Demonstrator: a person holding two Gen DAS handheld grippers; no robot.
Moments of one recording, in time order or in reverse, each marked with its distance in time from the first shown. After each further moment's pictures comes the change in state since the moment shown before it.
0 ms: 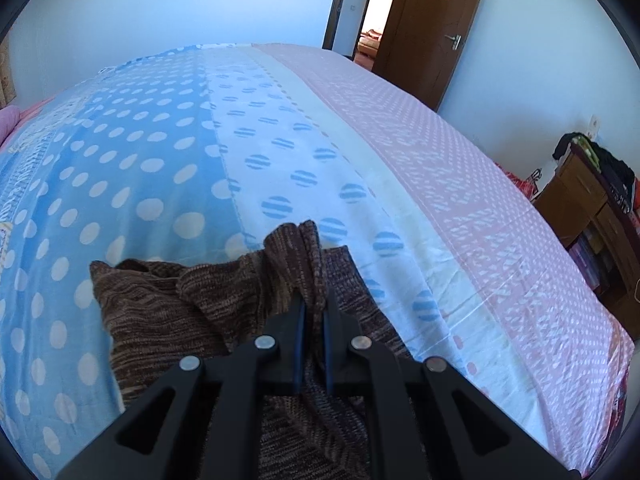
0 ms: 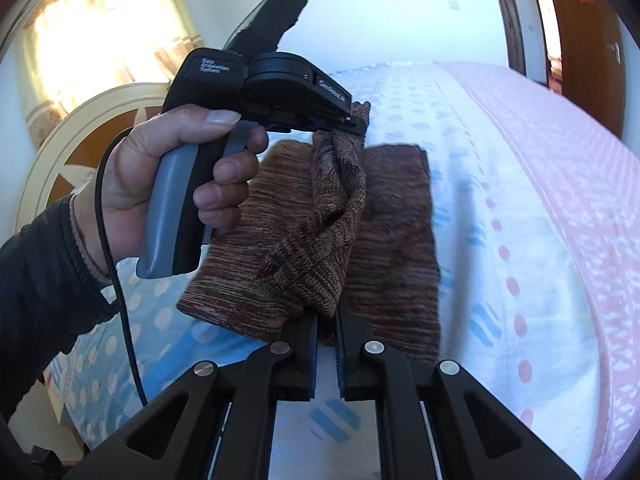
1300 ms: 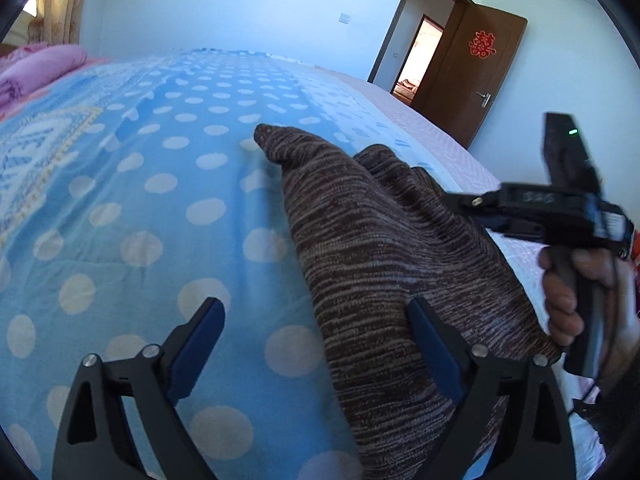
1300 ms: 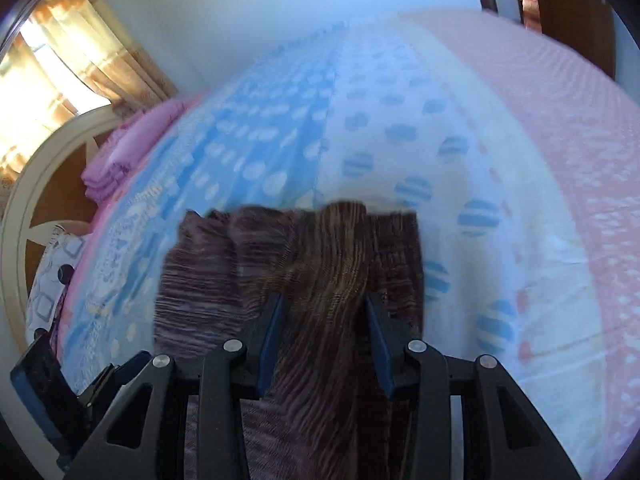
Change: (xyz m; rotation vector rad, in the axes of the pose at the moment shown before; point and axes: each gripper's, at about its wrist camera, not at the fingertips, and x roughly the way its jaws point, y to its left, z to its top) left arm -0.052 0.106 -0.133 -0.213 -0.161 -0.016; right arm 0.140 -0.064 0.136 0.179 0.168 -0.028
